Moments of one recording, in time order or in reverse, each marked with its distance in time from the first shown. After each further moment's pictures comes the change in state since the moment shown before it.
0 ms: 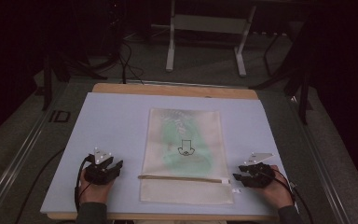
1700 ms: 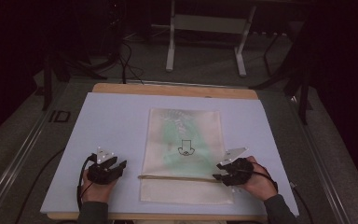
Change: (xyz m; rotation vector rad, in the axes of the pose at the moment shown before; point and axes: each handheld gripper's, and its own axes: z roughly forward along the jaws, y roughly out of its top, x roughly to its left) left arm -0.005 0.002 0.003 -0.007 -0.056 0.005; right arm 0.044 0.063 0.011 0.027 0.130 -0.243
